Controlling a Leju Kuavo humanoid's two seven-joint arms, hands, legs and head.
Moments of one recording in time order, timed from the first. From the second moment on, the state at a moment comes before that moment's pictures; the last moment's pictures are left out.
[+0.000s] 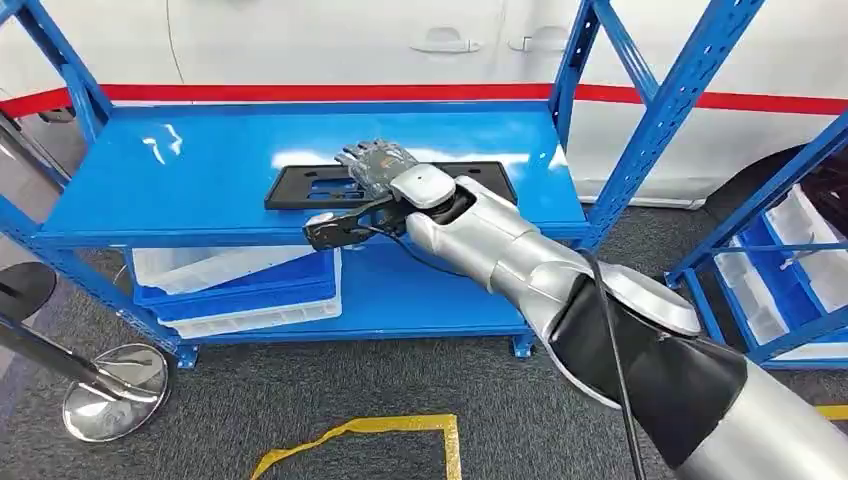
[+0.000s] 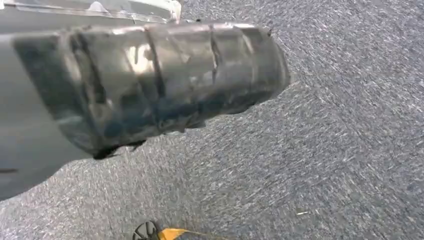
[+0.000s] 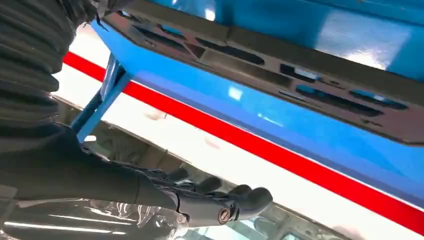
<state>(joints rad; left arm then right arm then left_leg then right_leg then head) -0.12 0.00 1.05 -0.17 -0.43 0.35 -0.14 -1.16 0.03 1.10 -0.27 0.84 0.28 -0.09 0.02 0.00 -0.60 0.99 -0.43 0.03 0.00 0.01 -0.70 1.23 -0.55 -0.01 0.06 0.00</state>
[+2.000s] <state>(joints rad) -0.12 0.00 1.05 -0.17 -0.44 0.34 -0.15 -1.12 0.00 1.10 -0.26 0.84 0.29 -0.06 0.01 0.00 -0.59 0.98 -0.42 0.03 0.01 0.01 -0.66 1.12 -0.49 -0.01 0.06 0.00</state>
